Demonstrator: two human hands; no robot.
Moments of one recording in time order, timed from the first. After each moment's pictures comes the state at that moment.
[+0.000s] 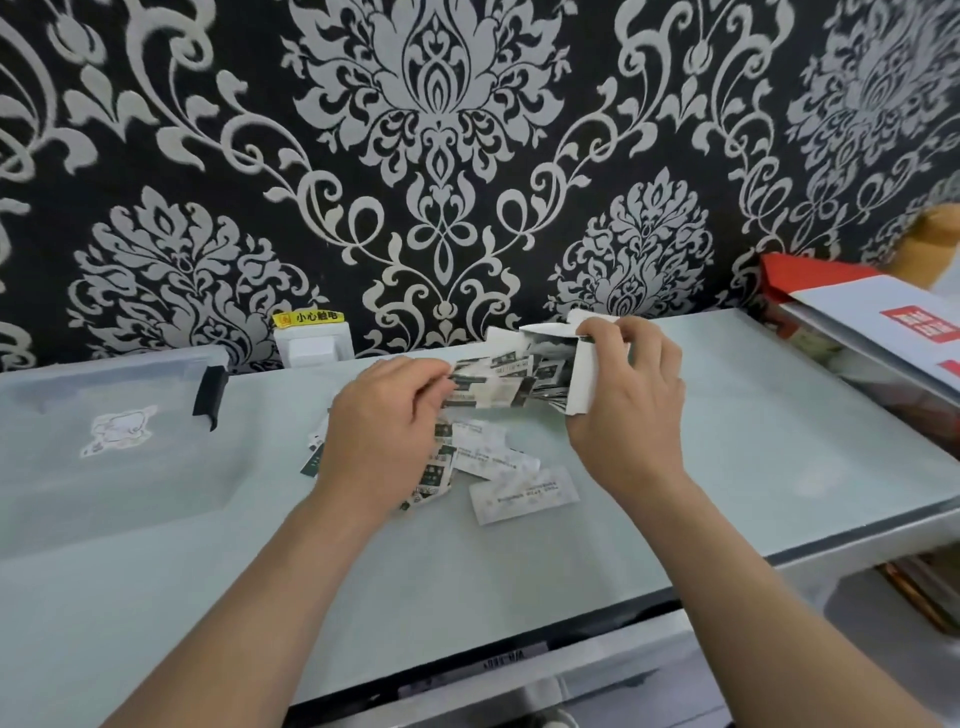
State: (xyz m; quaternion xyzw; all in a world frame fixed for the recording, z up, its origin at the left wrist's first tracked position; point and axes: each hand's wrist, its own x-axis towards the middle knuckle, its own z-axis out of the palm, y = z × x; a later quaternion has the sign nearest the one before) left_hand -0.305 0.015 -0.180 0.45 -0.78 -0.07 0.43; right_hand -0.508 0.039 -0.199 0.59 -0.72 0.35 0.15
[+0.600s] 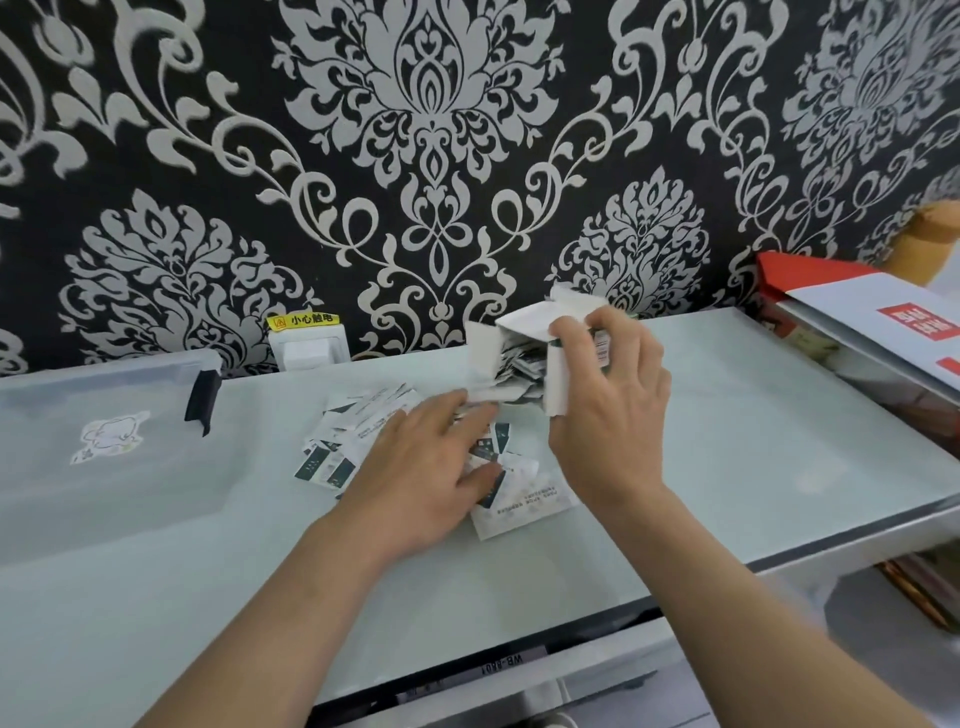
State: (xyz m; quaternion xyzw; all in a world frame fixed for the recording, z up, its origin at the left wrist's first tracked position) left_hand -0.318 0.019 -0.200 0.46 -0.88 -0.11 0.10; right_hand -0.491 0.040 -0.198 0.59 -0.69 0.36 0.22
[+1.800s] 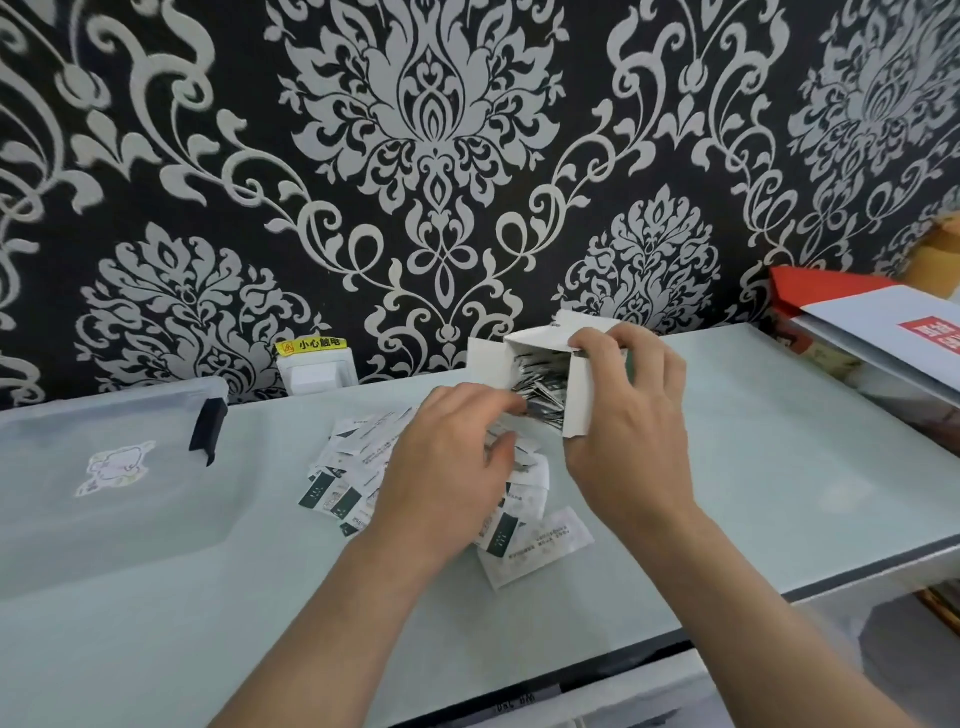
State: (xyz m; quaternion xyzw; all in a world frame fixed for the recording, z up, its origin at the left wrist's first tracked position) left_hand -0.343 0.025 -0.180 0.42 -0.82 -0.10 0.38; right_hand -0.500 0.046 -0.186 0.62 -0.66 0.40 0.15
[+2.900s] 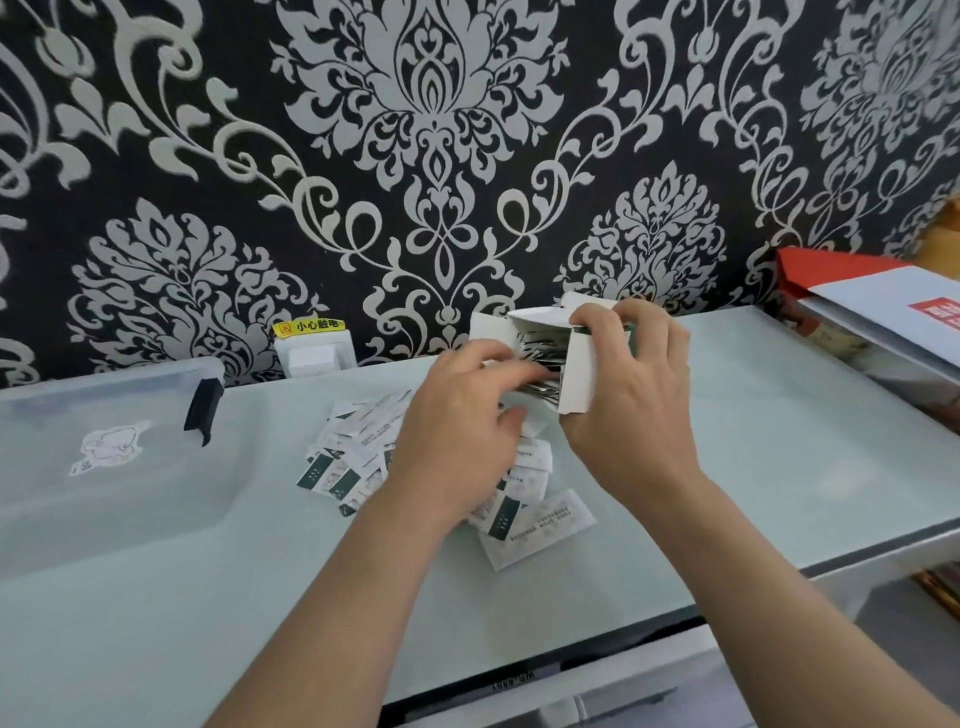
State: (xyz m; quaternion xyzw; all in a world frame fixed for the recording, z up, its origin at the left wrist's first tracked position) left_hand -0.355 0.017 -0.170 0.44 -0.81 -0.13 0.36; right_hand -0.506 0.036 -0.188 0.62 -0.65 0.40 0.18
